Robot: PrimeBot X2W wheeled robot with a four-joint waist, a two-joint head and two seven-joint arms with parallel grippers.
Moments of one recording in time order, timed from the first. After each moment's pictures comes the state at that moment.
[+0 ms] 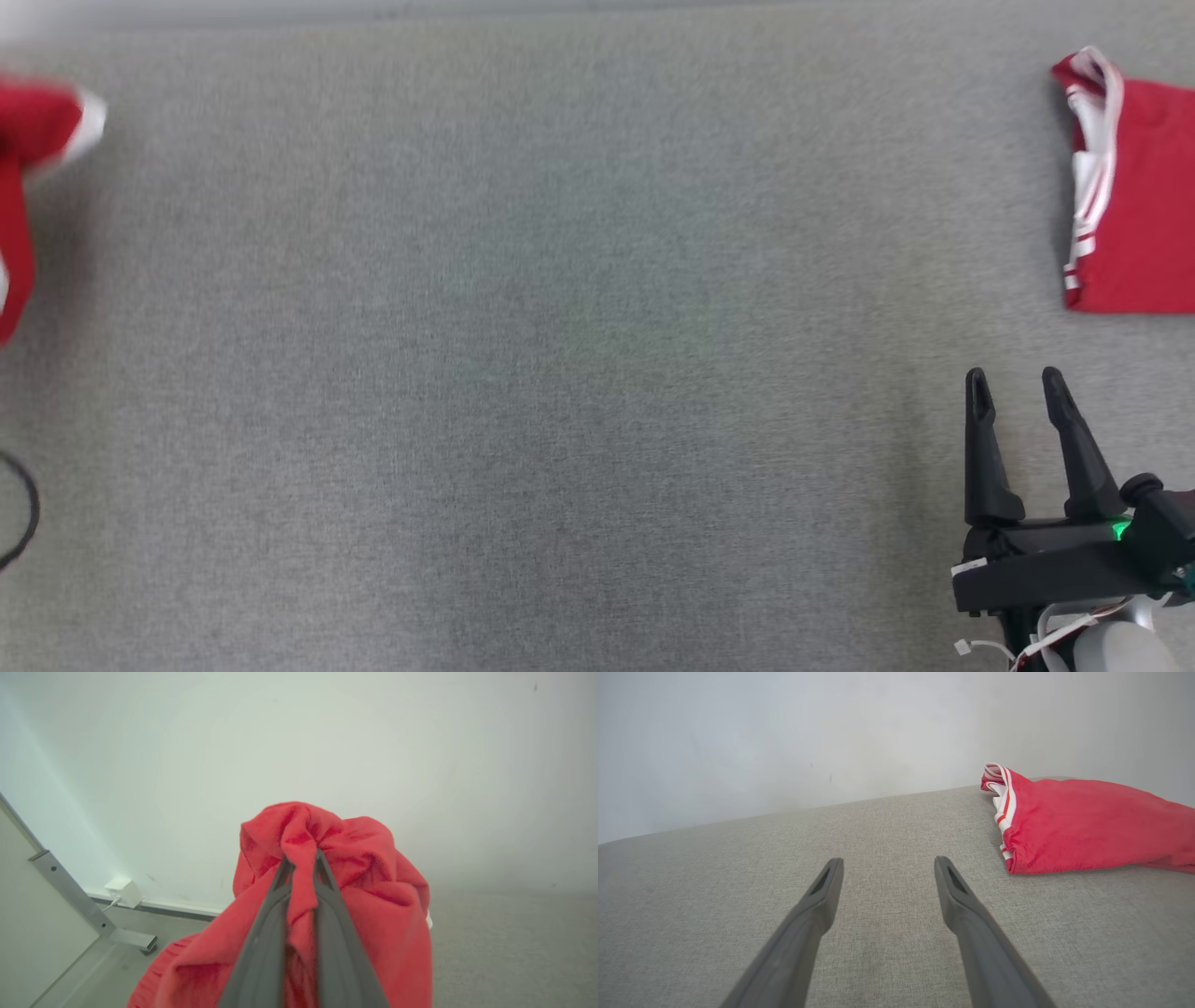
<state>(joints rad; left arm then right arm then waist) -0.84 0.50 0.14 0.69 -0.29 -0.11 -0.11 -0.13 -0.12 -0.04 0.08 0.26 0.13 -0.21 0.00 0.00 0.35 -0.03</state>
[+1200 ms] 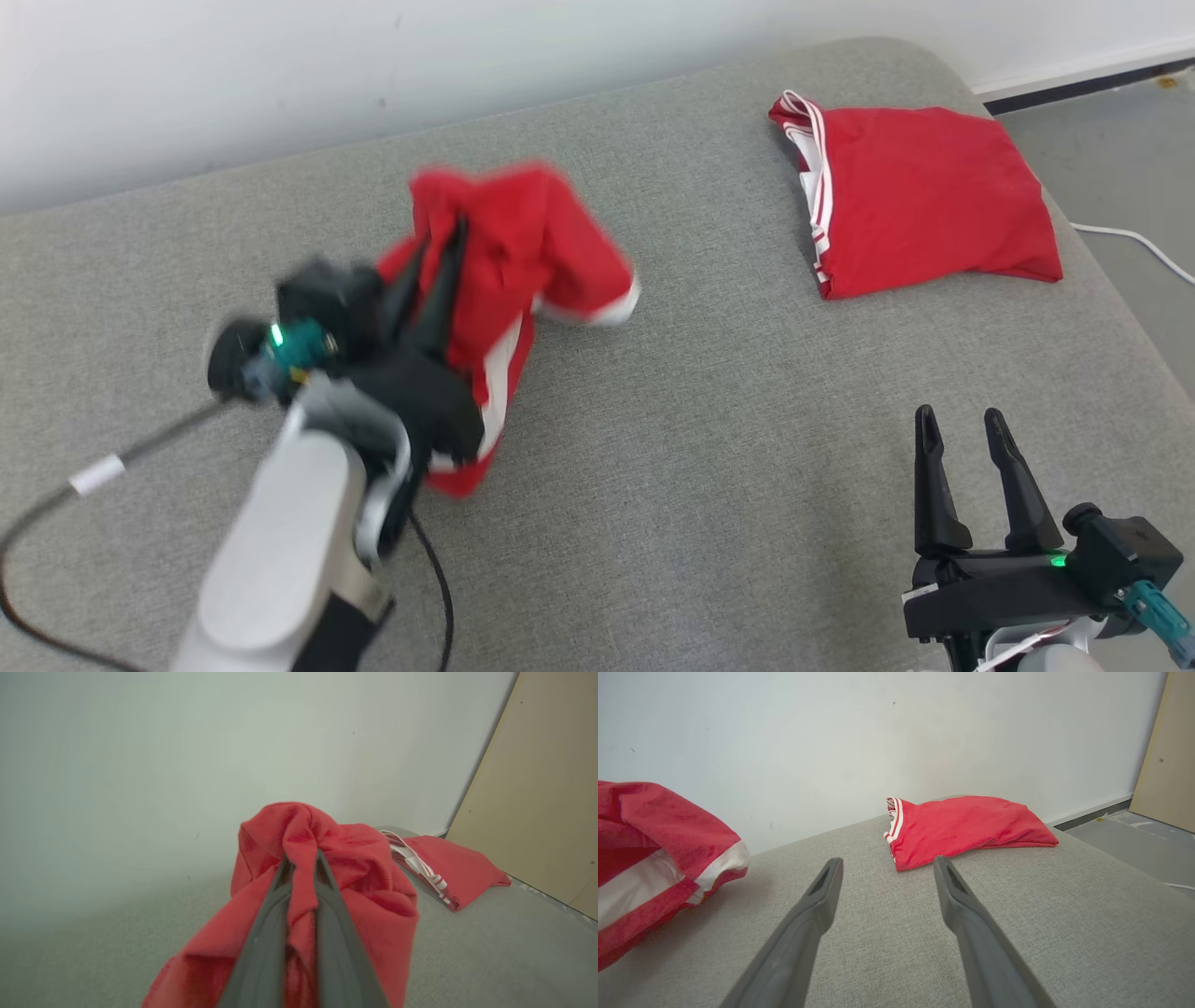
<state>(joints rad) -0.67 0.13 -0.30 0.36 -0.33 -0.11 -0.02 -0.12 -0.06 0.00 0.19 0.31 0.13 -0.26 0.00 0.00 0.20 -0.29</state>
